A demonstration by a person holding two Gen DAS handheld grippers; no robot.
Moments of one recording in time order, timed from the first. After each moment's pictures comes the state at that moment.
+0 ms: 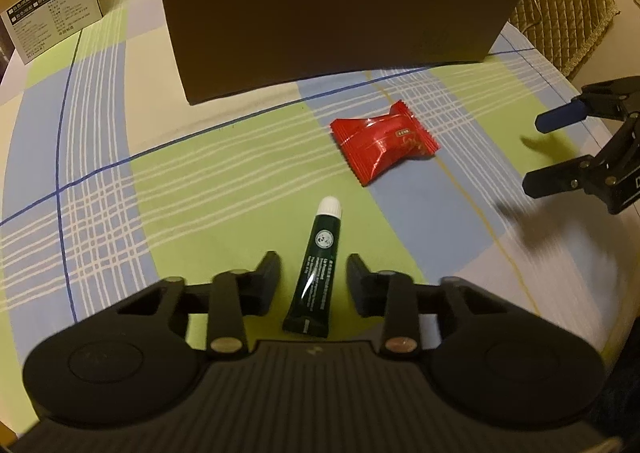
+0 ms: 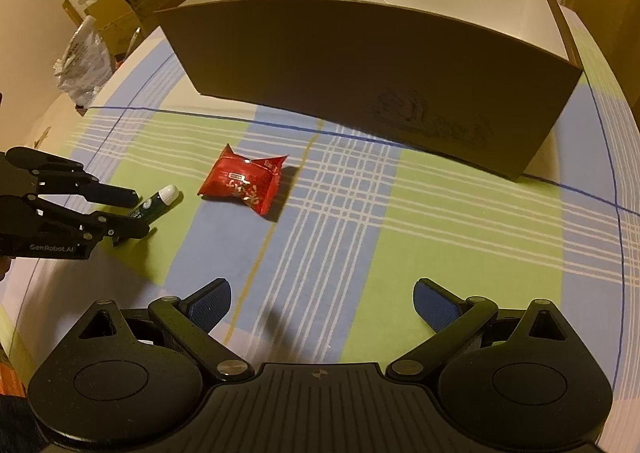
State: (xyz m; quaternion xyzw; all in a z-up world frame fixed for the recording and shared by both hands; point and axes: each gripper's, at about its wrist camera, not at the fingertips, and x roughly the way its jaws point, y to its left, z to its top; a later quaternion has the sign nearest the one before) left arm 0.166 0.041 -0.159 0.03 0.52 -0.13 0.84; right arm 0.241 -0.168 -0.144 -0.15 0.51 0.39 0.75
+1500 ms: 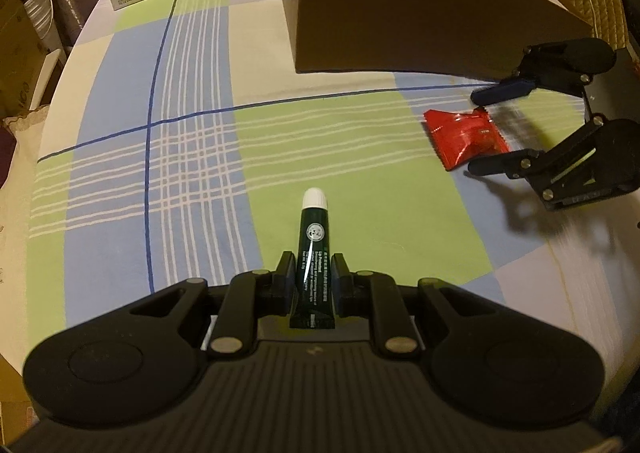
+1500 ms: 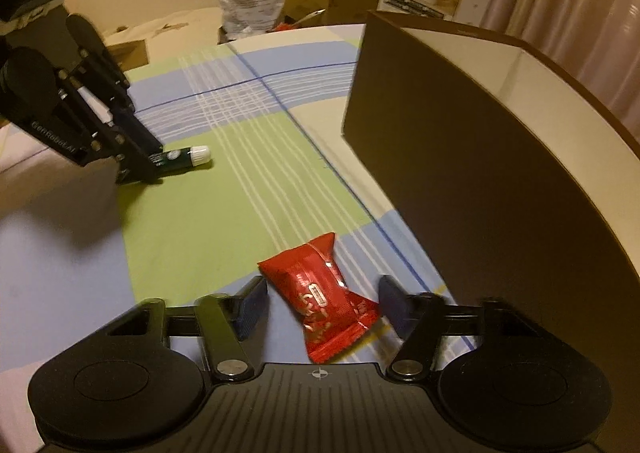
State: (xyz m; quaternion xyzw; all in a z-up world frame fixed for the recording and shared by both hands) left arm 0.144 0.084 -0.157 -0.01 0.53 -0.02 0.85; right arm 0.233 -0.083 -0.181 -0.35 0.29 0.60 0.66
